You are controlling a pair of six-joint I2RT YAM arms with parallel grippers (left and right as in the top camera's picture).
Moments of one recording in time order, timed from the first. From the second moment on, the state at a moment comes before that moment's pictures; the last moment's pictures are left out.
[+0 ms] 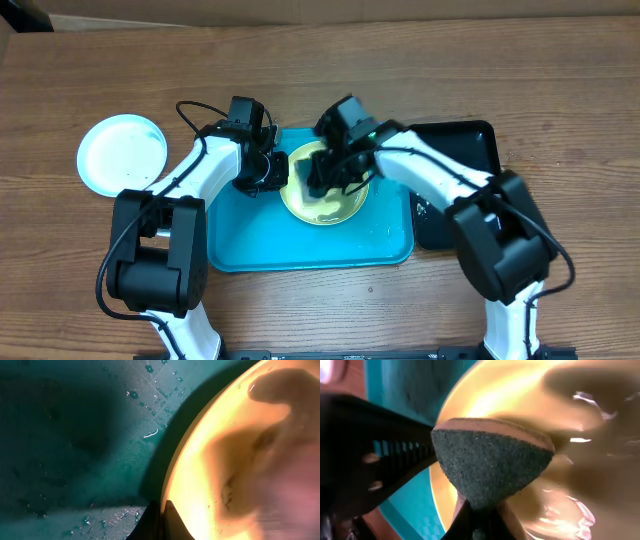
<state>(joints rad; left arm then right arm) -0.18 1.92 1.21 -0.67 0.29 -0.23 0.56 2.07 1.46 -0.57 -0.53 0.40</state>
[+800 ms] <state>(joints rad) -0.18 1.92 1.21 -0.67 0.29 -0.23 0.08 1.83 1.51 -1.03 -0.47 0.22</state>
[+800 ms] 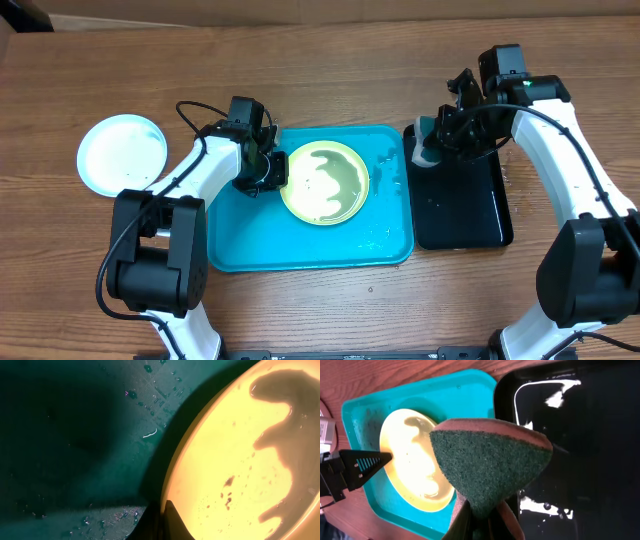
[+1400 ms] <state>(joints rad) -0.18 1.92 1.21 -0.68 0.29 -0.22 0.30 1.83 1.36 -0.81 -0.51 0.29</state>
